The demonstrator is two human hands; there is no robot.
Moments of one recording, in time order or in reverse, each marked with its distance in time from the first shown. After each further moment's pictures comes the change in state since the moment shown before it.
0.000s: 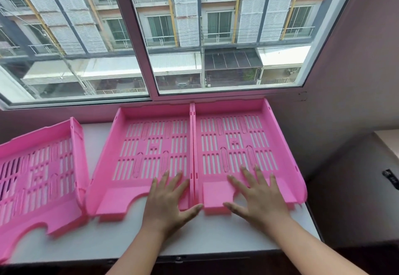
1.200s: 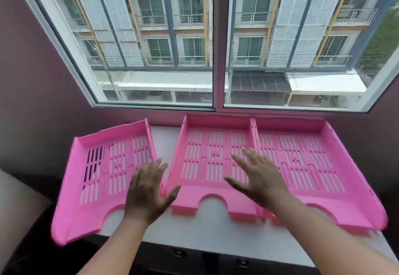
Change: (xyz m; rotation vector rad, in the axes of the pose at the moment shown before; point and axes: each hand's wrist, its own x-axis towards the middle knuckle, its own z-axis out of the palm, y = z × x) left_hand -0.066 -0.181 -0.088 -0.007 0.353 -0.168; right_hand 0.062 -0.165 -0.078 0.072 0.194 -0.182
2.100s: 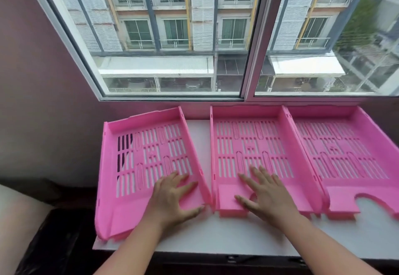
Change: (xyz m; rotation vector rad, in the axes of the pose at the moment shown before) left_hand 0.012 -0.109 0.037 -0.135 -0.340 0.167; right_hand 0.010 -0.089 0.091 -0.004 -0.228 0.170
